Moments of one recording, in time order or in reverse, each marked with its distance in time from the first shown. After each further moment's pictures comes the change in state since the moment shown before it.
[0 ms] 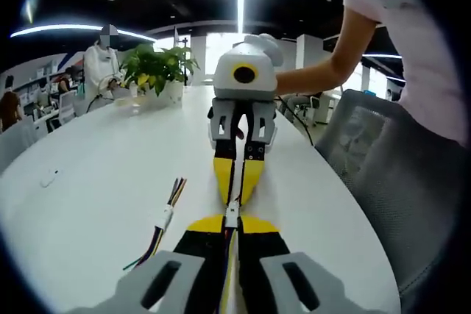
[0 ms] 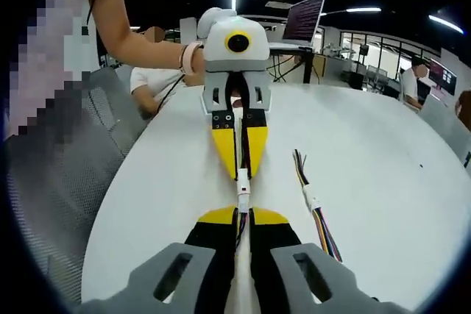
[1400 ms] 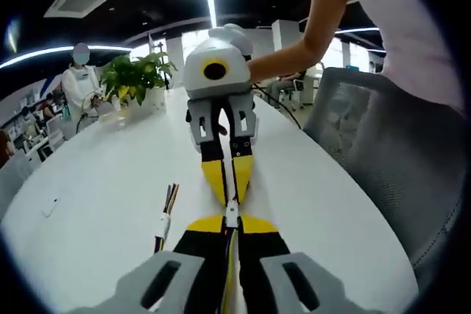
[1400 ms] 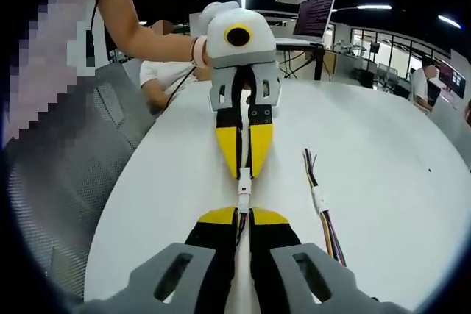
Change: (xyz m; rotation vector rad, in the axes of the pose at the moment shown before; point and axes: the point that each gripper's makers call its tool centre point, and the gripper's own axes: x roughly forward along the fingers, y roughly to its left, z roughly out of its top) left arm -0.006 -0.003 -0.005 0.162 0.021 -0.059; right arm 0.001 0.010 0.002 -0.026 0.025 0.072
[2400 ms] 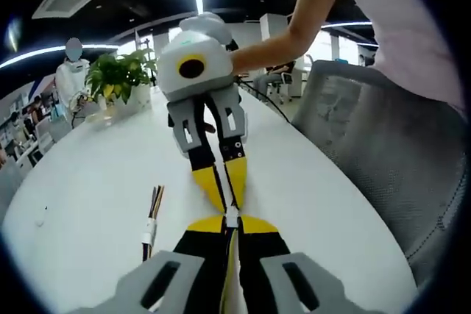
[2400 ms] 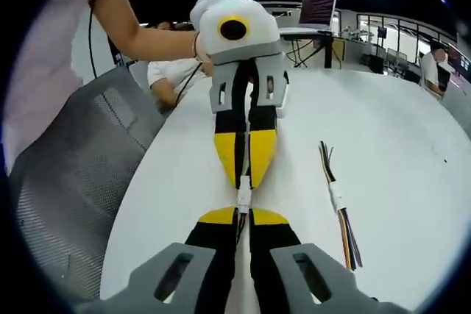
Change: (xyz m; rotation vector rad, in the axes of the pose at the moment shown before) left arm 0.013 -0.013 -0.002 0.052 0.067 -0.063; right arm 0.010 0.017 0.001 0.028 0.082 0.076
